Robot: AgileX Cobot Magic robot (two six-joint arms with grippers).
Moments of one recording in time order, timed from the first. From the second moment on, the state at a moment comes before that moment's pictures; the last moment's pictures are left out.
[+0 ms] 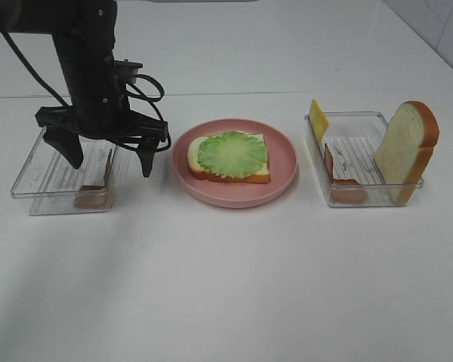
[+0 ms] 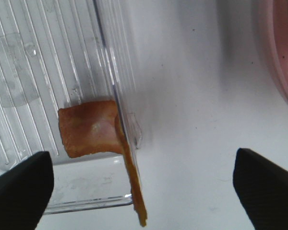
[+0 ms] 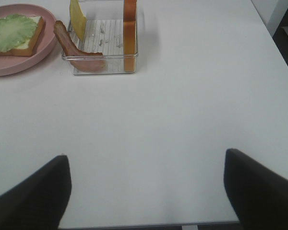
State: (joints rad) left arm -0.41 2.18 -1.68 0.07 1.07 -0.34; right arm 0.05 0.00 -0.46 -0.03 1.10 0.04
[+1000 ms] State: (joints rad) left arm -0.41 2.21 -1.68 0.07 1.06 -0.34; right arm 0.05 0.00 -0.46 -0.03 1.10 0.04
